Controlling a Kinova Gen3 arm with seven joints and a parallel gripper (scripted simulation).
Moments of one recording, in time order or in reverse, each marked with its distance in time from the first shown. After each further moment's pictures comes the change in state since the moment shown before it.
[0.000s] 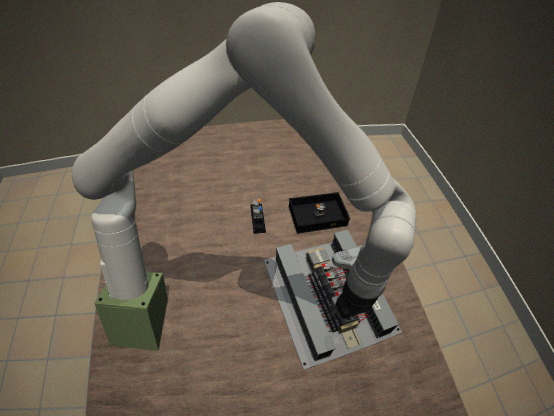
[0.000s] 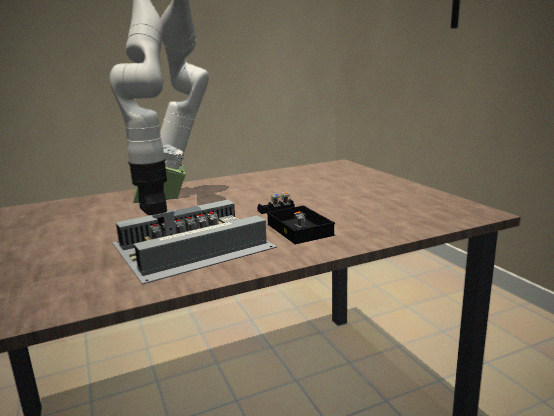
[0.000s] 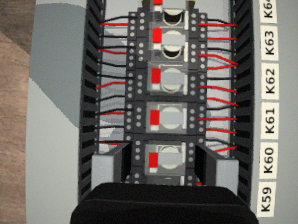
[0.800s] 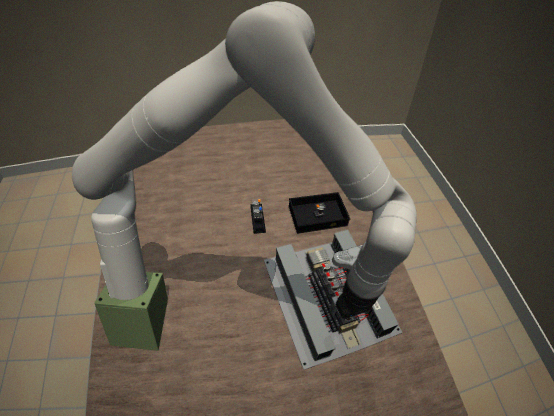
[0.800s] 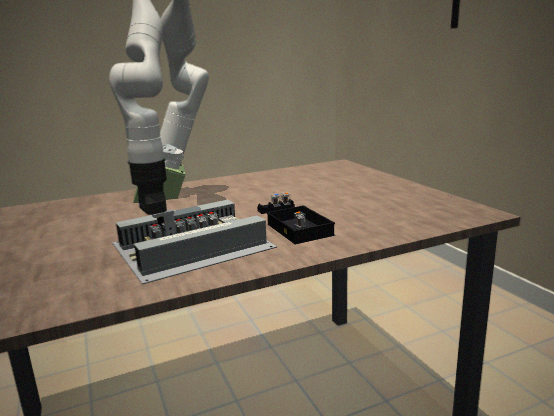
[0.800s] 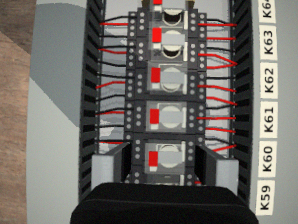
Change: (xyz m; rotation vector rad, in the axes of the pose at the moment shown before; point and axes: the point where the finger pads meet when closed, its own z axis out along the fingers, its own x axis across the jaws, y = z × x) arm 0.000 0.001 -0.001 -0.001 0.001 0.001
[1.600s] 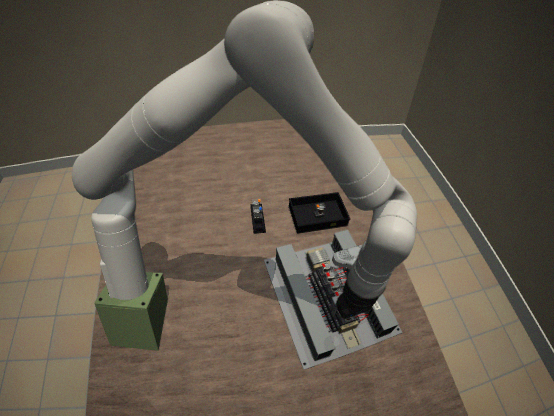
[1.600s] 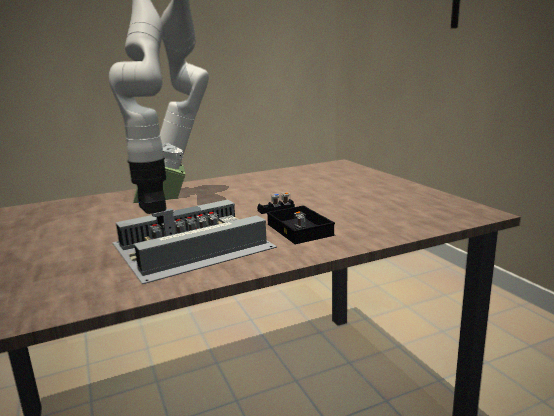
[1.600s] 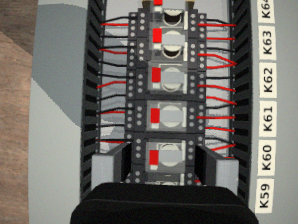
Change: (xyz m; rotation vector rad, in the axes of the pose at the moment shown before) arm 0.000 0.001 -0.002 0.000 0.000 0.001
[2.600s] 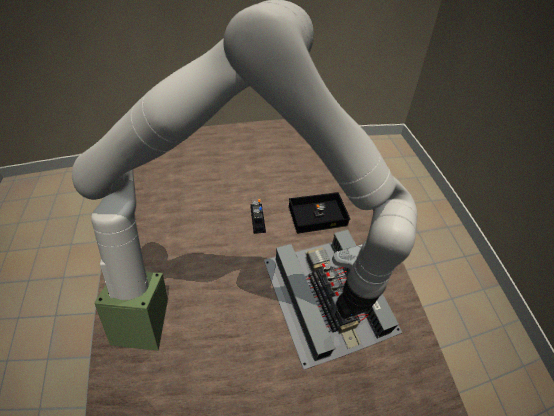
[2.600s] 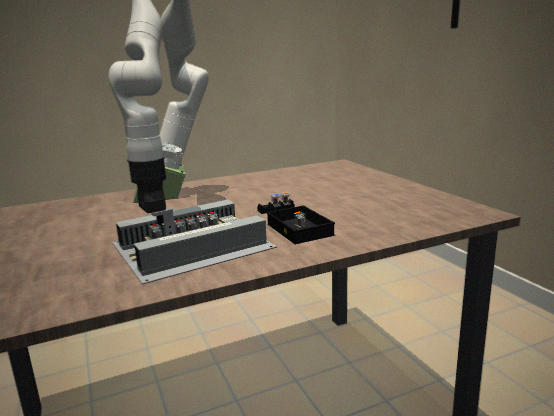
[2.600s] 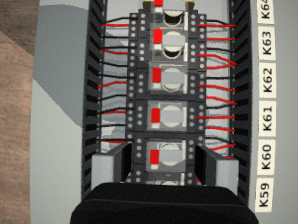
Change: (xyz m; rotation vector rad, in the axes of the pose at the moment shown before) arm 0.000 0.000 -0.002 0.000 0.000 0.001
